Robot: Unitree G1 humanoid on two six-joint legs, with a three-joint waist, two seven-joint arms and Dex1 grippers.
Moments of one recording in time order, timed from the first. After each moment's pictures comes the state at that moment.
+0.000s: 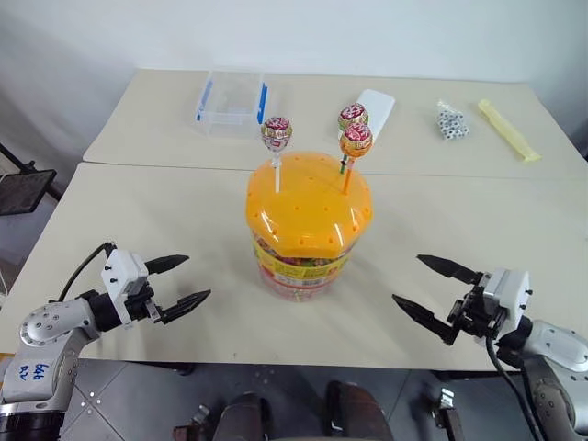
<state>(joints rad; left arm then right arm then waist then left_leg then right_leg) 0.03 0.71 0.29 -0.10 -0.44 0.15 -0.96 0.18 -0.62 -0.29 -0.30 0.55 0.00 0.96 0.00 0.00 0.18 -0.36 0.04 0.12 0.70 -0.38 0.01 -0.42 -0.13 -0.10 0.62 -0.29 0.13</state>
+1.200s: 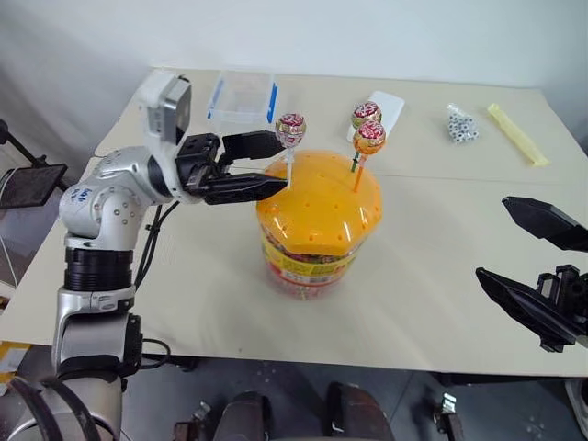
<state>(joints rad) -0.90 0.56 0.07 0.11 -0.77 0.64 -1.27 0.24 -0.73 -0.71 -0.71 1.19 0.27 0.91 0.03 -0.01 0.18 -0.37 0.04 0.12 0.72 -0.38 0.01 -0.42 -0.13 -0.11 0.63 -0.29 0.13</state>
